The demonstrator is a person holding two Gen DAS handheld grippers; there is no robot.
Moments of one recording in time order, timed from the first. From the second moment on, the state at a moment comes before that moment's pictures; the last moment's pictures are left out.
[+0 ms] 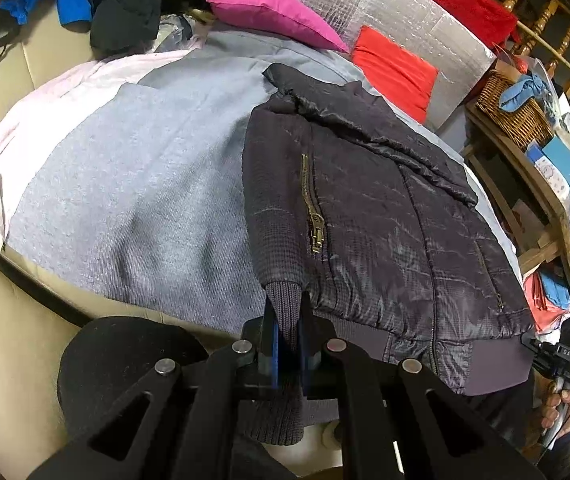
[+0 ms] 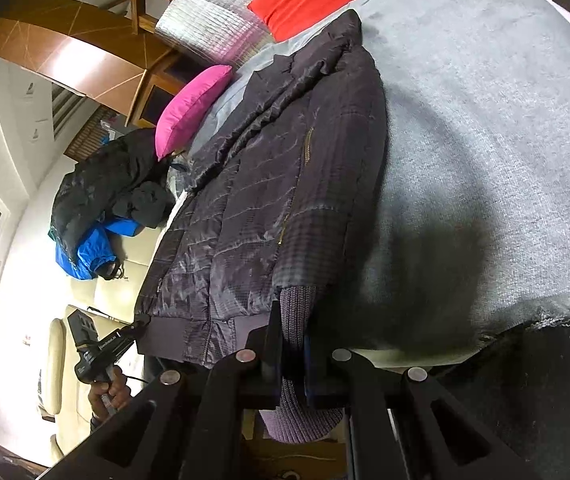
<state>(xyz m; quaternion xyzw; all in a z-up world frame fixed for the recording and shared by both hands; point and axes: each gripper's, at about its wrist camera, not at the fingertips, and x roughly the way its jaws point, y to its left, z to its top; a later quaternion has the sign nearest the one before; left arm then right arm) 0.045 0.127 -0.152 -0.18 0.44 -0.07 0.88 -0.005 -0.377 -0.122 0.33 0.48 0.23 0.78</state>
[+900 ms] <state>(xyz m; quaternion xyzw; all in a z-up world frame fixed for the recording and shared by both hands) 0.042 0.133 -0.143 -0.19 0.43 -0.08 0.88 -0.007 -0.380 -0.120 0.33 0.47 0.24 0.78</state>
